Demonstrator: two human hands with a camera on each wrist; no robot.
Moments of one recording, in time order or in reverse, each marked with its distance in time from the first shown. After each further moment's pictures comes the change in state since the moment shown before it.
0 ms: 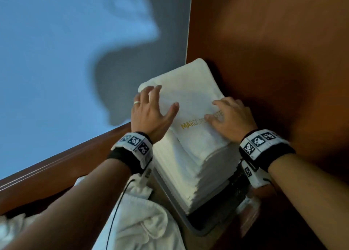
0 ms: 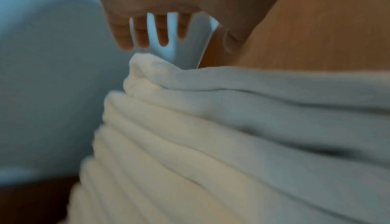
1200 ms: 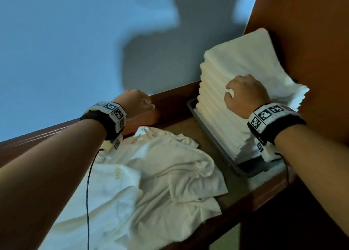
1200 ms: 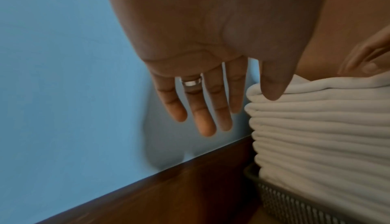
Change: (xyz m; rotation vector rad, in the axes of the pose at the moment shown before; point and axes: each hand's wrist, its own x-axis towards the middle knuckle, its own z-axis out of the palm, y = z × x) left_hand -0.117 -0.167 -0.193 0.301 -0.477 -0.187; right_hand -0.086 -0.164 0.024 -0.107 0.084 -0.243
